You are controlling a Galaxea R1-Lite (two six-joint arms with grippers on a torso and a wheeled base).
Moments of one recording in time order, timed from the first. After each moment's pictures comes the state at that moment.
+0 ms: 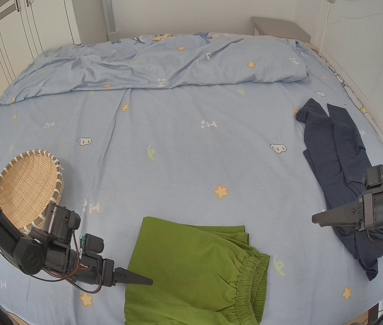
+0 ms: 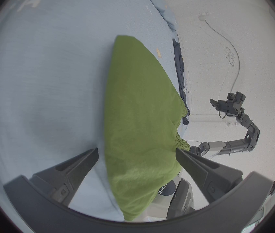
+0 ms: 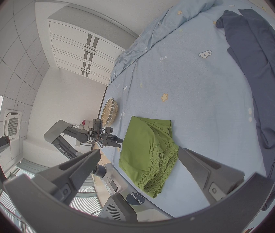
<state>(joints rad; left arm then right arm) -0.23 1.85 -0.43 -0.41 -0.80 -0.26 0.19 1.36 -0.73 0.09 0.77 0.30</state>
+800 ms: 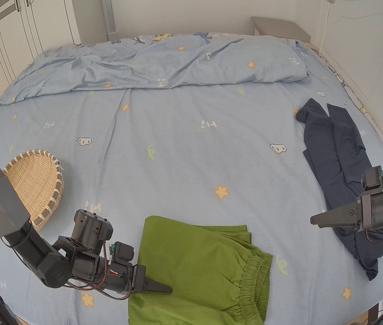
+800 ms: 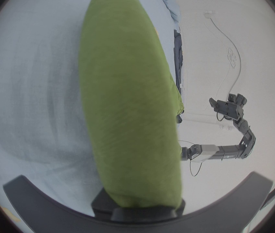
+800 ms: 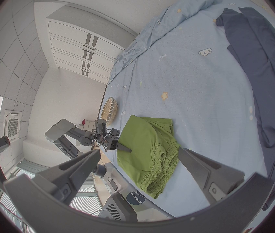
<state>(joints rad) -0.43 1.97 -0.45 -0.61 -0.79 -0.53 0.20 1.37 -0.72 0.09 0.77 0.30</state>
